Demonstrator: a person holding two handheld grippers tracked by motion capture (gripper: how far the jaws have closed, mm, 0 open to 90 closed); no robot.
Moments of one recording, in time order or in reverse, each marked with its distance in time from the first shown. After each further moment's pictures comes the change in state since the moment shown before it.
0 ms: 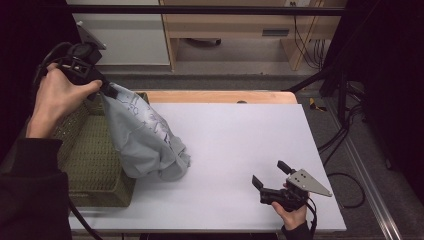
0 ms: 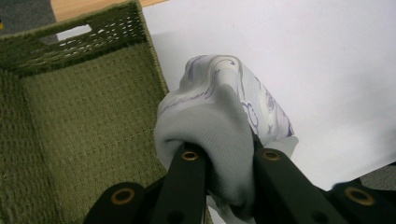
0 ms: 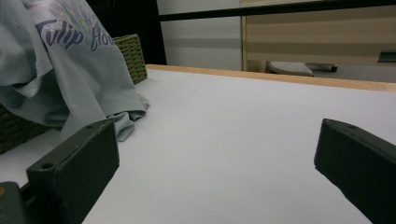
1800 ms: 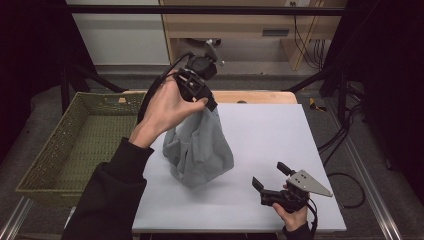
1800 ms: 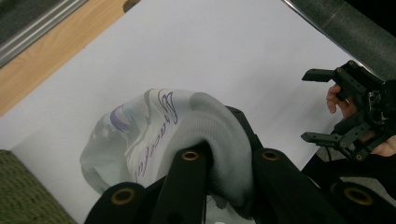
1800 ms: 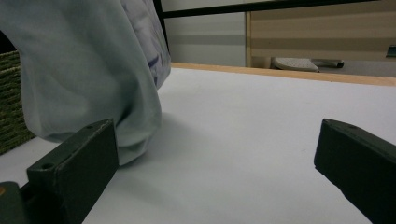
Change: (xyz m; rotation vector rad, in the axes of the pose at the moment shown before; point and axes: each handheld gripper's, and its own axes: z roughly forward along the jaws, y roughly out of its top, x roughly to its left) left arm -0.200 0.037 0.058 -0.042 -0.161 0.444; right arm 0.000 -0.001 -0.002 0.006 0.021 0.011
